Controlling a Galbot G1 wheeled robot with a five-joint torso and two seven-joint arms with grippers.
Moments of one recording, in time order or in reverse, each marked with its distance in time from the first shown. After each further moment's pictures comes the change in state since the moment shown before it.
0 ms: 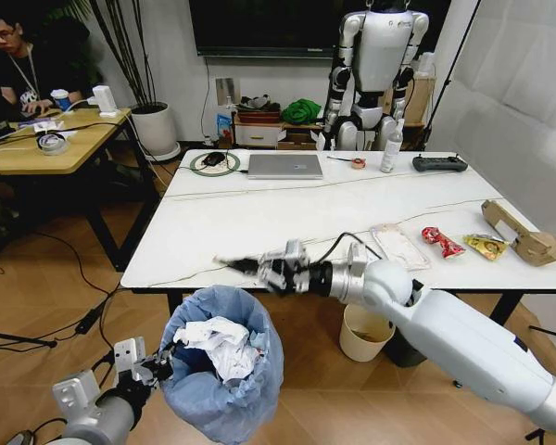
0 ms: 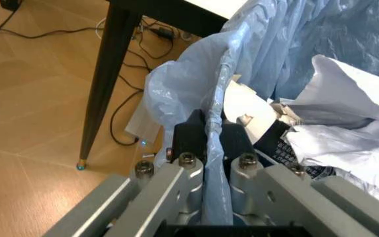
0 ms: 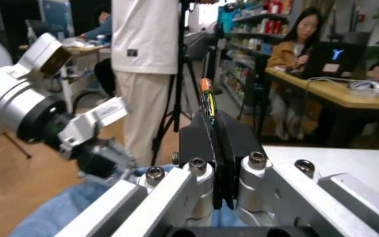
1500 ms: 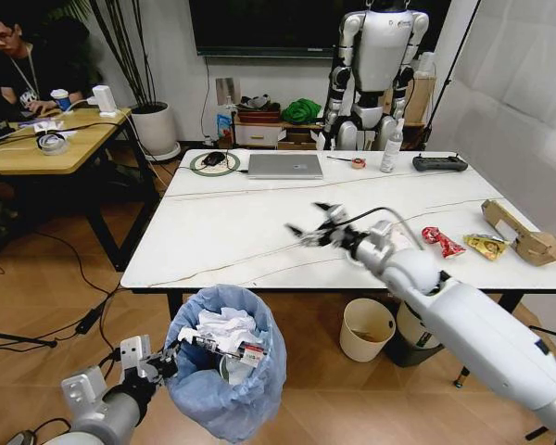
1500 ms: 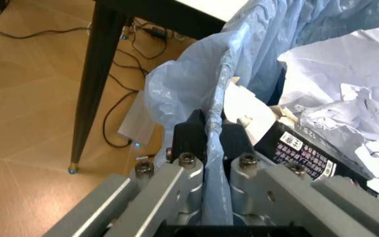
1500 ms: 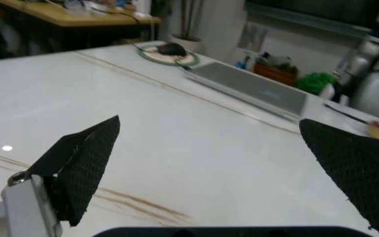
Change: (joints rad) left arm -0.061 0.012 0.046 0.031 -0.003 0.001 -0.003; right arm -0.138 -0.049 0.364 -0.128 -0.178 -0.241 0.611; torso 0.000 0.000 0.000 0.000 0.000
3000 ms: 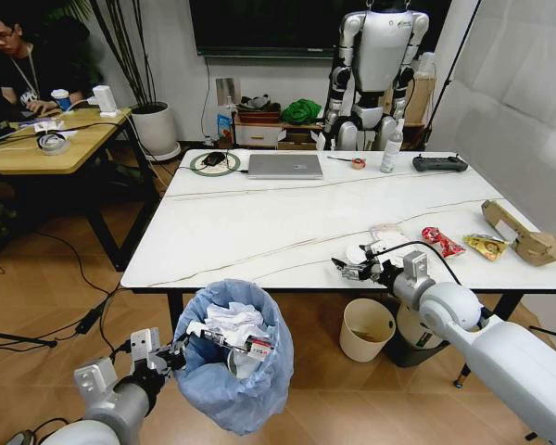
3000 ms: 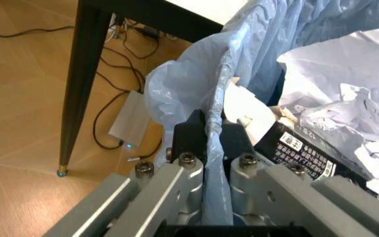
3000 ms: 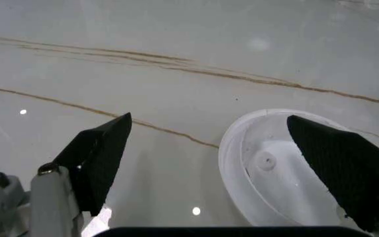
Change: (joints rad) left arm -0.048 0.008 0.036 0.022 -0.013 0.001 -0.005; right arm -0.146 -0.078 -0.004 0.015 0.130 -0.108 0.040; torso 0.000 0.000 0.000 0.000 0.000
